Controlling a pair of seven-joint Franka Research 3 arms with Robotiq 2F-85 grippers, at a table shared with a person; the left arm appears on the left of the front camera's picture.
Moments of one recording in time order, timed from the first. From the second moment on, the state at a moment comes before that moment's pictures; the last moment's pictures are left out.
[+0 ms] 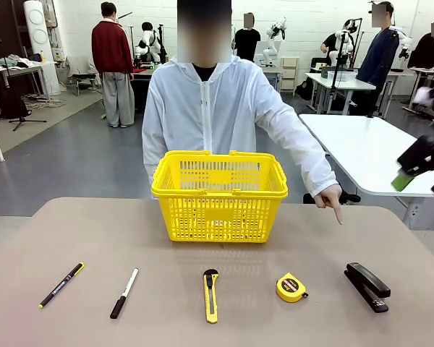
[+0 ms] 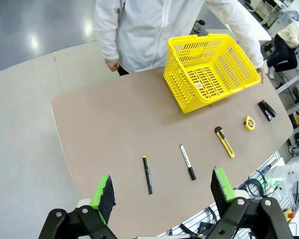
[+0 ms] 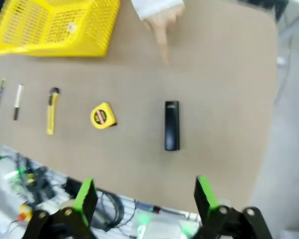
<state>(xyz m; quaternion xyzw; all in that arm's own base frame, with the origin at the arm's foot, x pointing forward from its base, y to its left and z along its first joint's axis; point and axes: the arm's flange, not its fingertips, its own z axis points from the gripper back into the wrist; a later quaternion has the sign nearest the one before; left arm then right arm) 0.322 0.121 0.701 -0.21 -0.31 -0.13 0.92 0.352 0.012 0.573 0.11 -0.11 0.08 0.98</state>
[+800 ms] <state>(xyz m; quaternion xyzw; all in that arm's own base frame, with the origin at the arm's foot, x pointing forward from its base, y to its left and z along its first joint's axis) 0.322 0.122 0.701 -0.21 -0.31 -0.13 0.92 0.403 0.005 0.414 0.05 -0.04 0.04 1.00</state>
